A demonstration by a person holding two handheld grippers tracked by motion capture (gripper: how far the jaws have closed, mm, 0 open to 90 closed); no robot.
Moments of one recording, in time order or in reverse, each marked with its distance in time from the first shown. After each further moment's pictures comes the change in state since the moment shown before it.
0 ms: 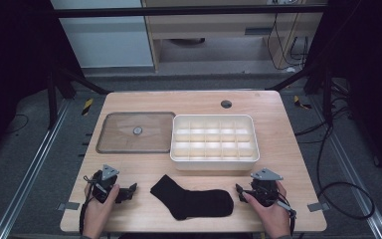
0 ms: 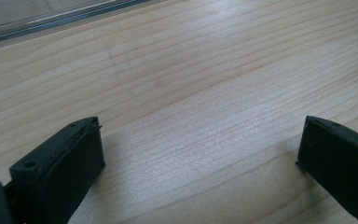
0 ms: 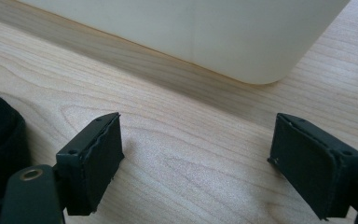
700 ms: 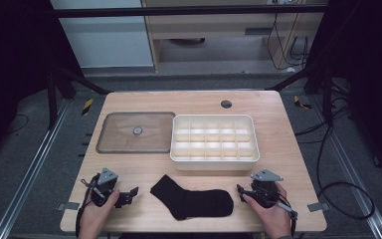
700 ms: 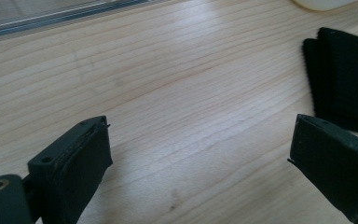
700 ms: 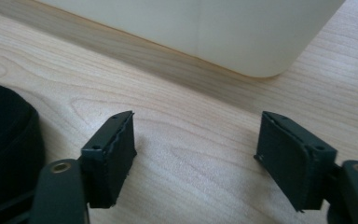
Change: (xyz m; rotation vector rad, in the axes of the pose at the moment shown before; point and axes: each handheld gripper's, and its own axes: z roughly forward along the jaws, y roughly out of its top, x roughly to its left) left arm -0.013 -0.001 -0.020 -0.030 -0.117 -0.013; right arm 0.003 0.000 -0.006 0.021 0.000 0.003
